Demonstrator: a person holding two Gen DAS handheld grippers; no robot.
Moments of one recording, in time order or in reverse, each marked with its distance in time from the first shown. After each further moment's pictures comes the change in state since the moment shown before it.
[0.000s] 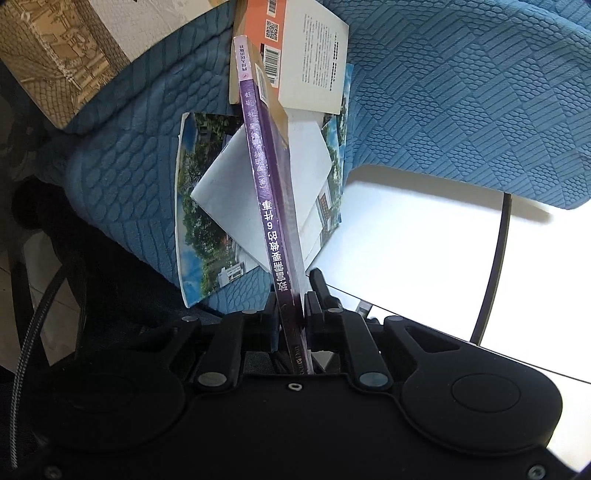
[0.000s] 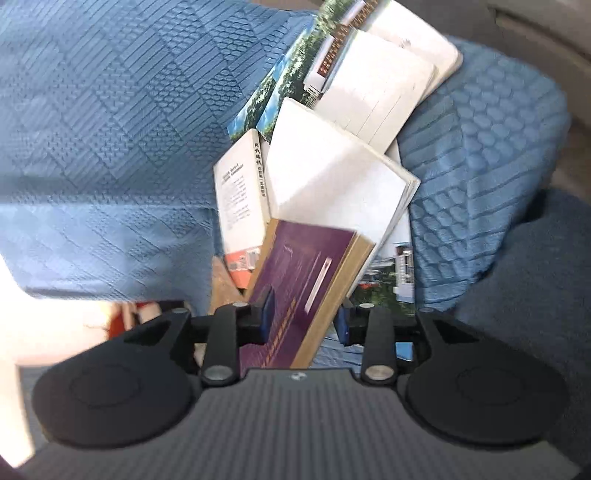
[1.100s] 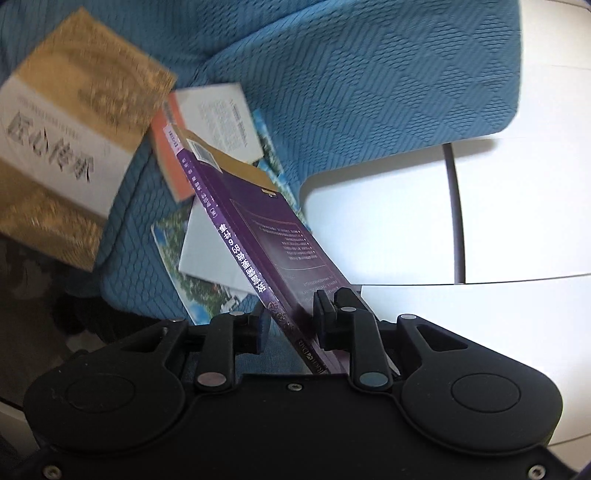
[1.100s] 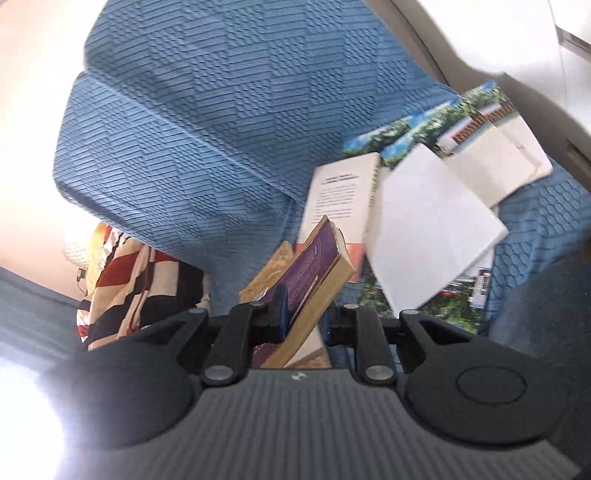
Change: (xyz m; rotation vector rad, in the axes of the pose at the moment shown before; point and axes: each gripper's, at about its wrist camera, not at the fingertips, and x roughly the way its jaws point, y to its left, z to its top) left arm -0.118 -0.093 0.002 0.417 -0.056 0.058; right arm -0.046 0.127 -0.096 -0.455 -0.153 -0.027
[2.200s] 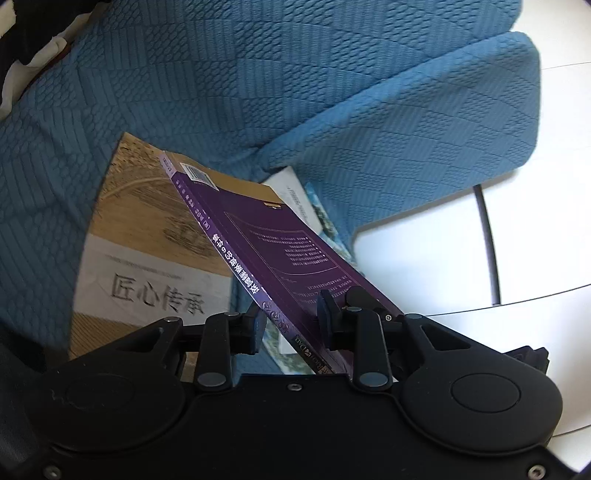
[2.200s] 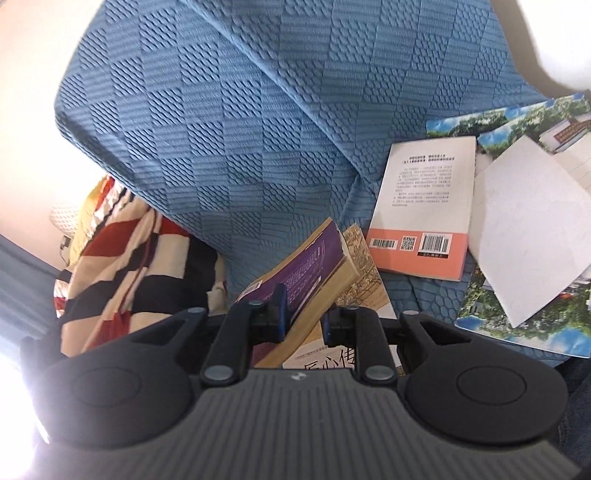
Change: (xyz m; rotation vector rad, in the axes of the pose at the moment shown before) left arm -0.064 0.073 0.126 0.130 -0.023 0.109; right arm 0.118 0.113 -0.037 -0.123 -0.002 -0.072
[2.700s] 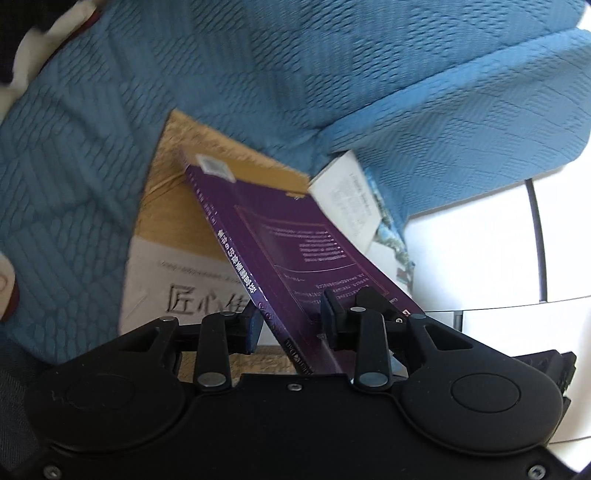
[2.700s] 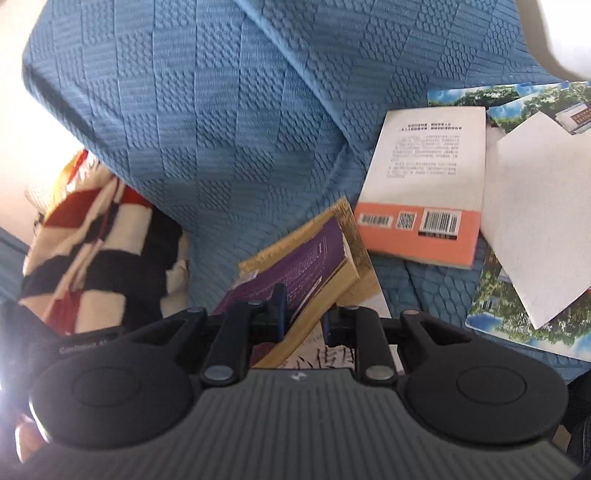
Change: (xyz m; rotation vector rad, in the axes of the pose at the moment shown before) left arm 0.042 0.058 0.015 -0.030 0.081 0.100; right arm 0.061 -0.003 -0.027 -0.072 0.042 -0.083
